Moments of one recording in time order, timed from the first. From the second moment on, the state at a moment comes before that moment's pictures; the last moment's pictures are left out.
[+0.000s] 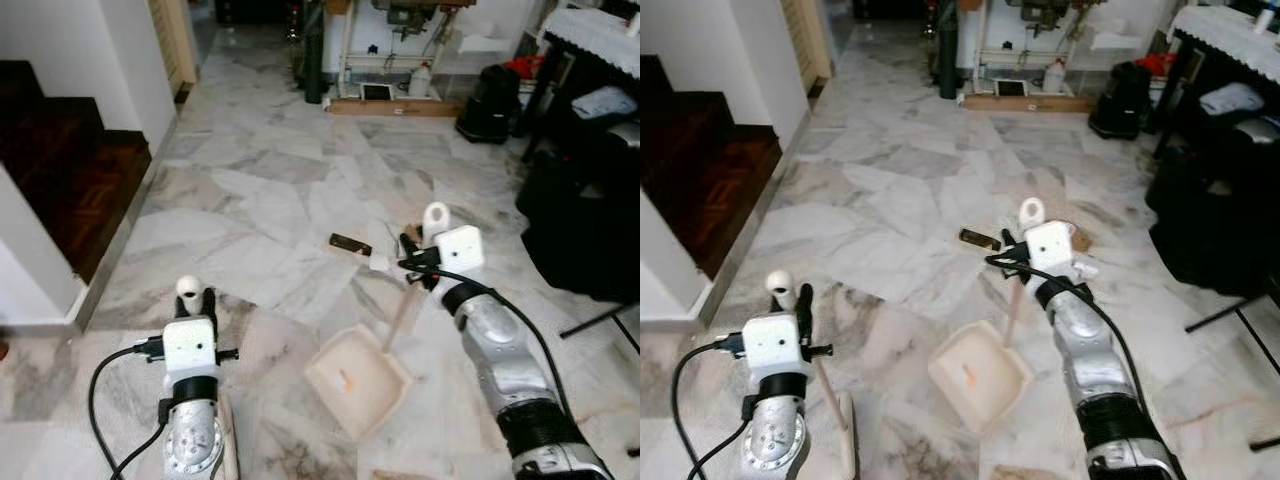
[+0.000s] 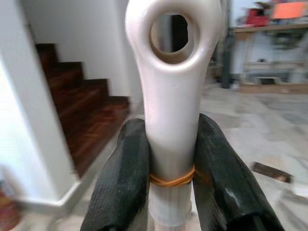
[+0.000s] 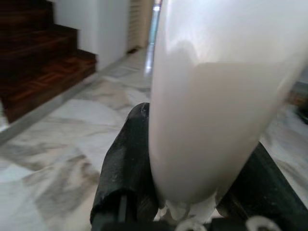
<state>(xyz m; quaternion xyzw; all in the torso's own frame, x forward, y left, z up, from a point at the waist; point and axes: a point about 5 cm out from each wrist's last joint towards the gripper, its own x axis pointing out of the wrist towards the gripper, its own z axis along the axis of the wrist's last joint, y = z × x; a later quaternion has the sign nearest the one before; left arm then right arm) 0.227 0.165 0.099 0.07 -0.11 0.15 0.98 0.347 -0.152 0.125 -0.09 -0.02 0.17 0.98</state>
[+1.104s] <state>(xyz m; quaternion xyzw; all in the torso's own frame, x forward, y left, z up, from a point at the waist) 0.212 0.178 0.110 0.10 -0.08 0.14 0.98 0.358 -0.123 0.110 -0.06 0.00 0.16 0.99</state>
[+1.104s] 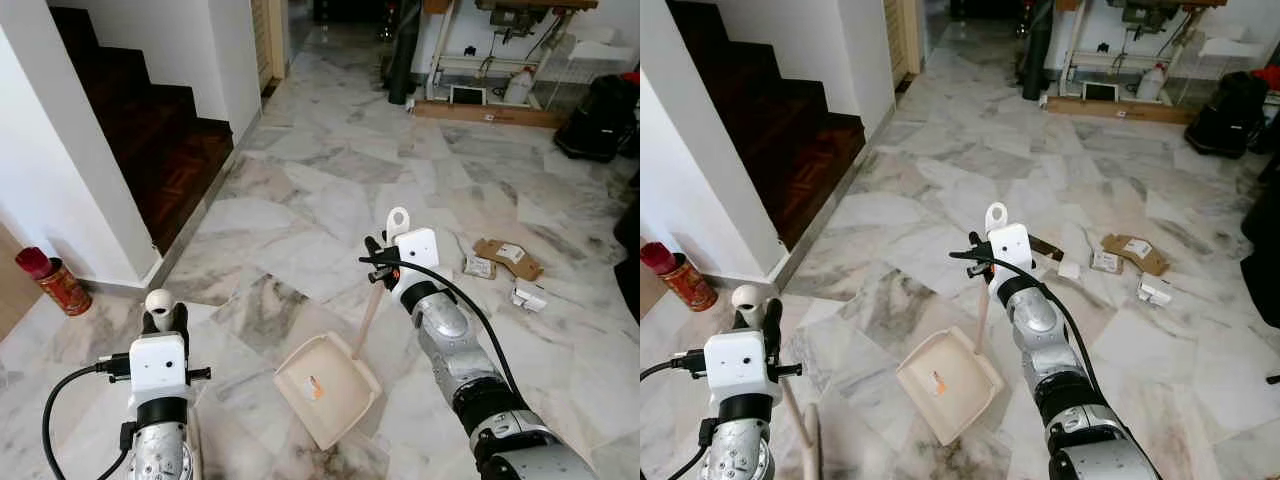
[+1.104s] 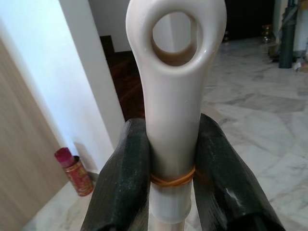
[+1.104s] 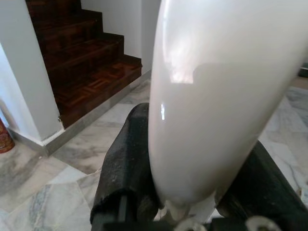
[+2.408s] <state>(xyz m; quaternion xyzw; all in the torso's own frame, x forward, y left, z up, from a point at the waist) 0.206 0.175 0.112 0.09 -0.08 0.14 0.98 0.350 -0.135 0.085 -0.05 0.05 0.07 0.99</state>
